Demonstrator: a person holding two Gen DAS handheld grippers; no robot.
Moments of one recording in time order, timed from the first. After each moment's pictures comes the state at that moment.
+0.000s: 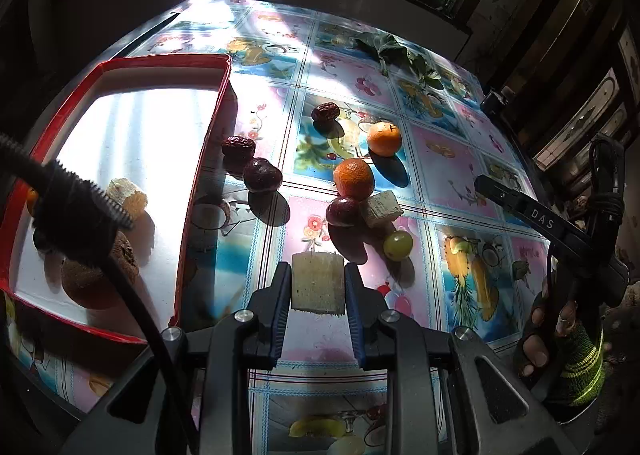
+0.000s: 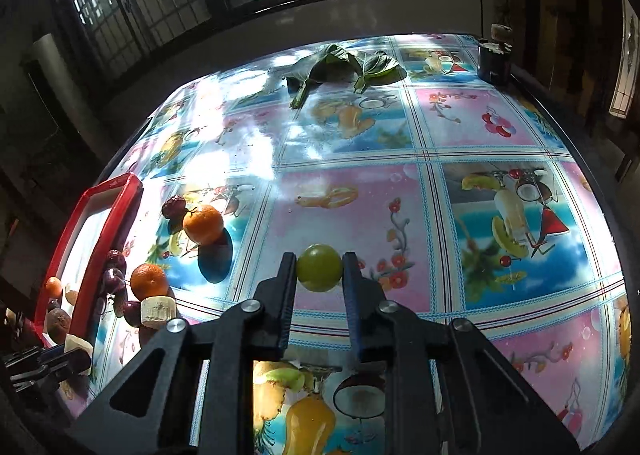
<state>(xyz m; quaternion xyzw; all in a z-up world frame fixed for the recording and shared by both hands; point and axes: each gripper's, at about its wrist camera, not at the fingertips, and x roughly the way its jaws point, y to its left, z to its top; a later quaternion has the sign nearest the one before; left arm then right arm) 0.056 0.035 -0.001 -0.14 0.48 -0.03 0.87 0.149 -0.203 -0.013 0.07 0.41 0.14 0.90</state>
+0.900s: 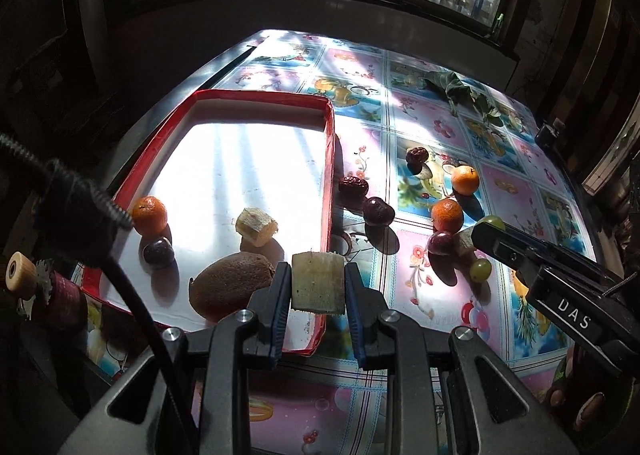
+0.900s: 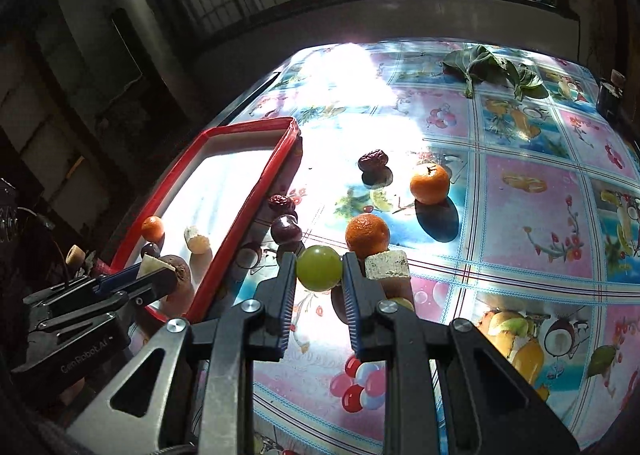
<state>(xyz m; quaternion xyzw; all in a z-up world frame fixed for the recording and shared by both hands) 0.032 0.090 0.020 -0.10 0.44 0.08 0.89 0.095 -0.079 0.008 0.02 0.42 0.28 0.86</state>
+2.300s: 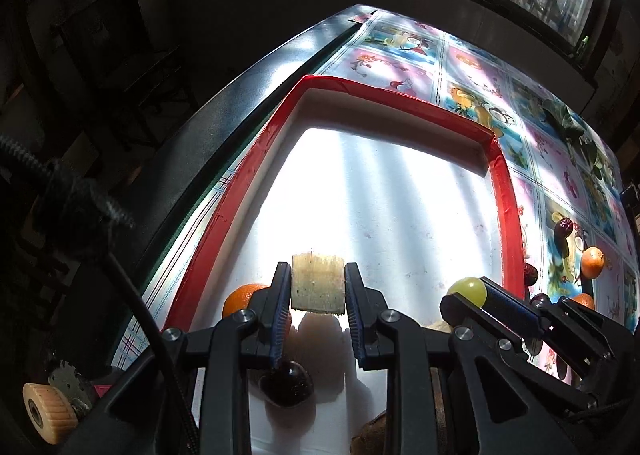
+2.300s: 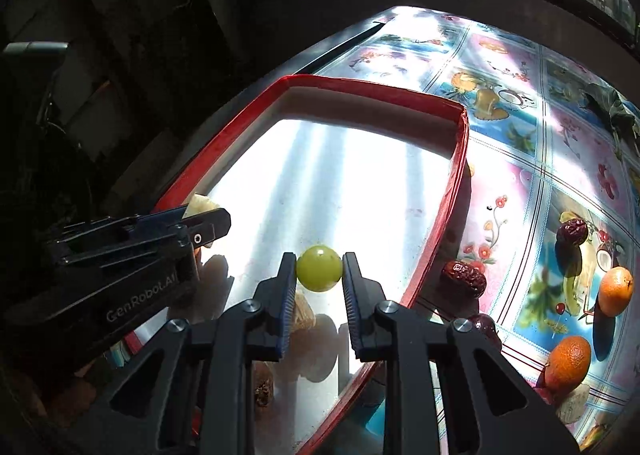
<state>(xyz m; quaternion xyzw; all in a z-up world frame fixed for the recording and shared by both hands) 0.104 0.212 -0.019 -0.13 0.48 0.18 0.85 0.140 0.097 -0.034 -0.08 0.46 0.36 0.81</state>
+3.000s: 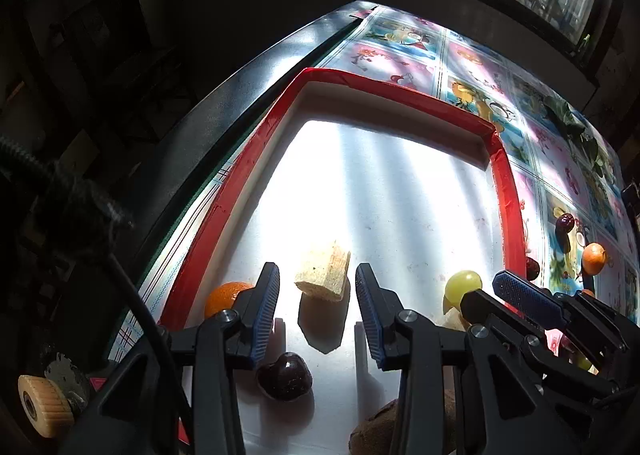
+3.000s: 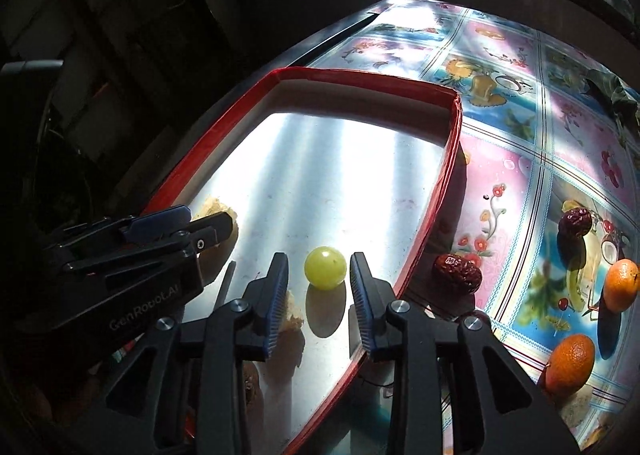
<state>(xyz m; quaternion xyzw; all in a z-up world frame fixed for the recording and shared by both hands) 0.098 0.214 -0.018 -0.14 0.49 0.18 0.84 0.148 0.082 -0.032 -0.06 0.47 0.36 0.81</state>
